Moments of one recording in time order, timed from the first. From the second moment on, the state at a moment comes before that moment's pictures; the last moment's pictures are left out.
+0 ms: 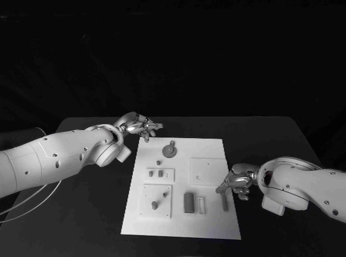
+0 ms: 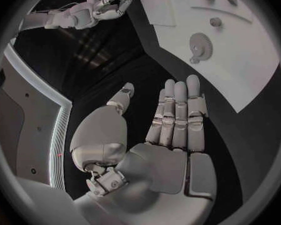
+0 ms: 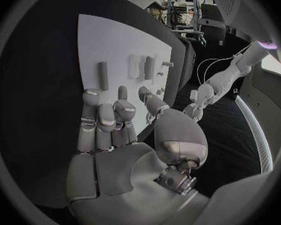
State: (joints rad) left arm 1.25 -0.78 -0.17 1.24 -0.56 -0.29 0.18; left_hand 0.82 -0.10 0.32 -0.17 0.06 0.89 0.17 0.26 0.49 1.11 0.08 0.34 0.48 0.96 0.00 0.86 0.78 0.06 1.06 -0.09 0.39 1.10; right arm 1.22 -0.86 -0.22 1.60 -0.89 0.02 -0.45; right_hand 0.78 -0.05 0.55 -0.27 0.10 1.01 0.09 0.29 0.56 1.23 -0.03 1.27 0.85 1.19 -0.12 1.49 0.93 0.24 1.11 -0.03 0.90 1.31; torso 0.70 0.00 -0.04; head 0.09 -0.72
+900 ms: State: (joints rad) left arm 1.25 -0.78 -0.17 1.25 -0.56 -0.28 0.18; left_hand 0.82 -0.10 0.32 -0.17 0.06 0.91 0.16 0.27 0.49 1.11 0.08 0.34 0.48 0.96 0.00 0.86 0.79 0.06 1.06 -0.09 0.38 1.10; right arm 1.21 -0.87 -0.23 1.60 -1.05 0.05 -0.52; right_hand 0.73 -0.09 0.55 -0.21 0.08 1.07 0.07 0.30 0.56 1.24 -0.04 1.25 0.84 1.19 -0.12 1.49 0.92 0.24 1.11 -0.03 0.90 1.31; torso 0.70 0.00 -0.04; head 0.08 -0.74
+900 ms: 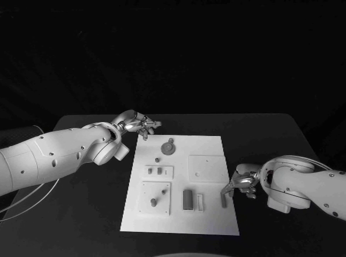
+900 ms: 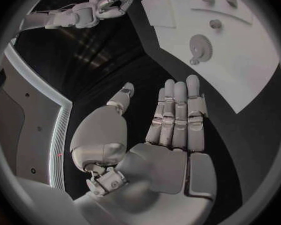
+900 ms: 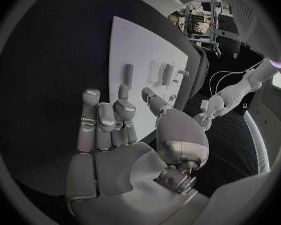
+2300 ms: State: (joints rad) left arm 1.25 -0.78 -0.17 1.25 -0.56 -0.27 0.17; left_hand 0.80 -0.09 0.32 -0.15 0.06 0.91 0.16 0.27 0.49 1.11 0.08 0.34 0.48 0.96 0.00 0.86 0.79 0.06 1.06 -0.09 0.38 1.11; right arm 1.17 -0.77 -0.24 1.52 -1.13 0.11 -0.54; right_hand 0.71 -0.08 0.55 -0.22 0.10 1.09 0.05 0.32 0.58 1.24 -0.04 1.25 0.85 1.20 -0.11 1.49 0.94 0.25 1.11 -0.03 0.90 1.31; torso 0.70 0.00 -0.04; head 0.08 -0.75
